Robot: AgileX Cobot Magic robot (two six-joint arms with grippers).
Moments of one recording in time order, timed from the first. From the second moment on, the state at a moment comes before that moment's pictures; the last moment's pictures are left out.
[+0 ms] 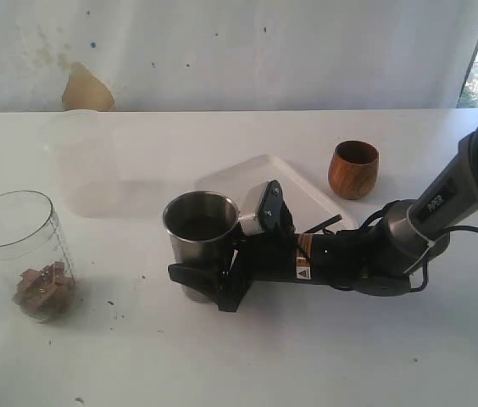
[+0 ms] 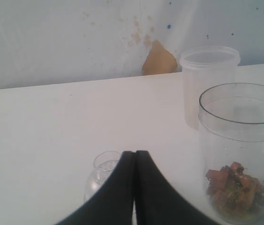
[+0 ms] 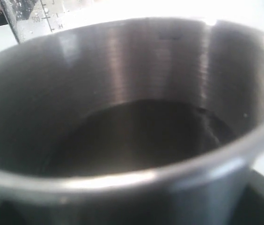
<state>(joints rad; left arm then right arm) 0.06 0.00 0.00 -0.05 0.25 0.16 0.29 2.27 -0.99 -1.03 -1.21 0.50</state>
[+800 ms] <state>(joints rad) 0.06 0.00 0.00 -0.05 0.25 0.16 0.35 2.09 -1.05 -1.04 -1.07 0.61</state>
